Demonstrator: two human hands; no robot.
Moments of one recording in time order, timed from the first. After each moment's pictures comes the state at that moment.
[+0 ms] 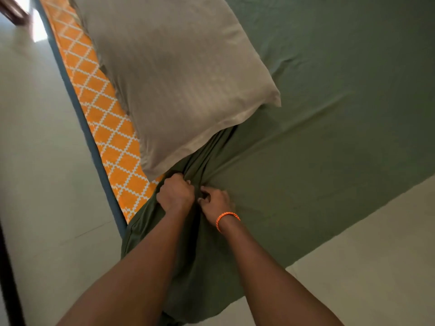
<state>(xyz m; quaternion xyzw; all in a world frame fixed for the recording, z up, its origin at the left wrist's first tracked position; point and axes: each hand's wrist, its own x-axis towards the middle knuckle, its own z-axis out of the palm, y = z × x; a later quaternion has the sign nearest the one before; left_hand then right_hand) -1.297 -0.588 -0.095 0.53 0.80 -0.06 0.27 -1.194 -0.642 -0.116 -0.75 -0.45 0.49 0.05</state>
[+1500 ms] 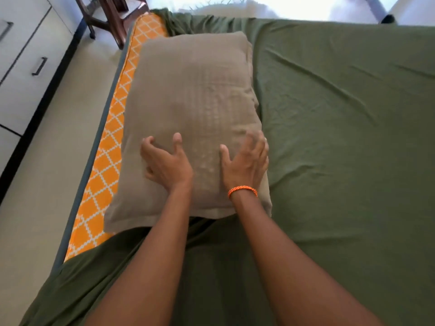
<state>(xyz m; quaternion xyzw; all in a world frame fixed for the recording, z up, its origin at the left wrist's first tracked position) -1.179 -0.354 -0.029 0.19 0.86 0.47 0.08 -1.047 -0.330 -0.024 -0.72 -0.62 0.16 0.25</state>
